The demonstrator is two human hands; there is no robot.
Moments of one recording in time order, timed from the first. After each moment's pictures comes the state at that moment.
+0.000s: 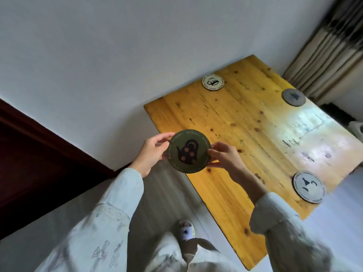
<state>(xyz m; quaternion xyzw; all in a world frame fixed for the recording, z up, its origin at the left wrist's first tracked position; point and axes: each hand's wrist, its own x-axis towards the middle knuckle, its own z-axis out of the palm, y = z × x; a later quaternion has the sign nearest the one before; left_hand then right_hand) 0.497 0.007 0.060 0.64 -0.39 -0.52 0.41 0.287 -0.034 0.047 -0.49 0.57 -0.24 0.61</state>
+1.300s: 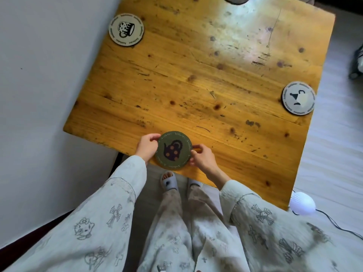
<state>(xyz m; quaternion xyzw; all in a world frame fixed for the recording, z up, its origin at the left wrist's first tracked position) 0.473 -0.174 -0.117 0.67 -0.48 -0.56 -0.01 0.331 -0.069 -0.128 -0.13 0.78 -0.26 0.55</state>
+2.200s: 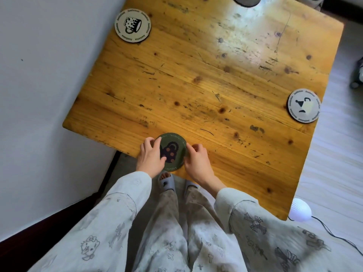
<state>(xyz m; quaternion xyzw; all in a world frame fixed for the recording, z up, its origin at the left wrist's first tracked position) 0.489 -0.143 -0.129 0.58 -0.73 -0.35 -0.12 0.353 -0.071 -0.129 -0.45 0.79 -0.11 0.40</state>
